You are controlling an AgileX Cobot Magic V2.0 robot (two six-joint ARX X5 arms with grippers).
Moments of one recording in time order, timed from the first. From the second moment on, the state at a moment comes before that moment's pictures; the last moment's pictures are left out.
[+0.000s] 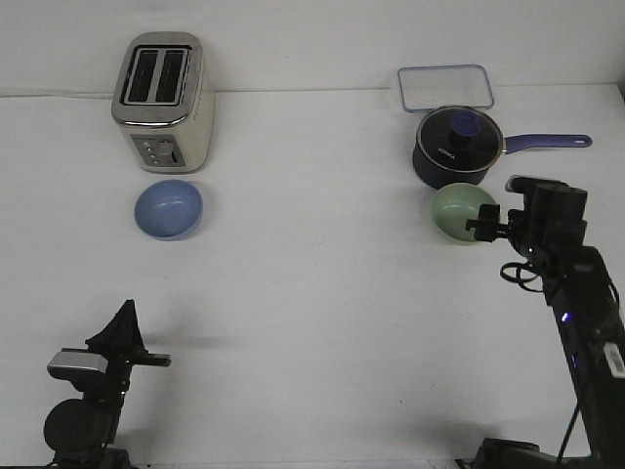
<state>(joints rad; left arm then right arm) -0.11 0.01 0.03 0.20 -0.03 -0.07 -0.14 1.38 1.19 -0.55 -0.03 0.09</state>
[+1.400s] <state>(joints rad) -0.11 0.01 0.03 0.20 -0.03 -0.07 -0.11 1.51 1.28 -0.64 -0.27 0.07</state>
